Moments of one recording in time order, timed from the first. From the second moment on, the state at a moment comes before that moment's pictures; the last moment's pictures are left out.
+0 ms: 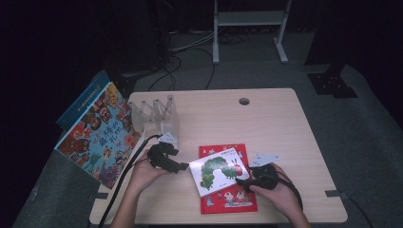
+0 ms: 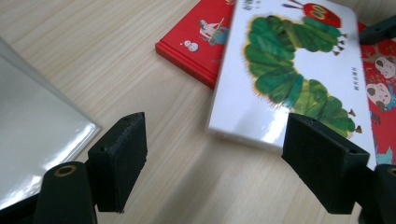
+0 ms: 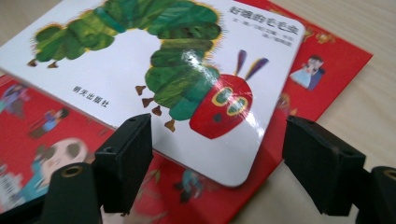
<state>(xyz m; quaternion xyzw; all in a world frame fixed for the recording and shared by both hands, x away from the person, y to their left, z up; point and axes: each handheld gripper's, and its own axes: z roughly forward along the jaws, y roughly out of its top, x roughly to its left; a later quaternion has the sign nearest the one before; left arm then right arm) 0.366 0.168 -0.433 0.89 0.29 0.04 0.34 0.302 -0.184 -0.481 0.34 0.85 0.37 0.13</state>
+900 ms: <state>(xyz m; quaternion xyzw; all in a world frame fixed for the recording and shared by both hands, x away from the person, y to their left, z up) 0.368 0.149 -0.470 0.89 0.32 -0.01 0.33 0.298 -0.143 -0.487 0.33 0.86 0.36 0.14</state>
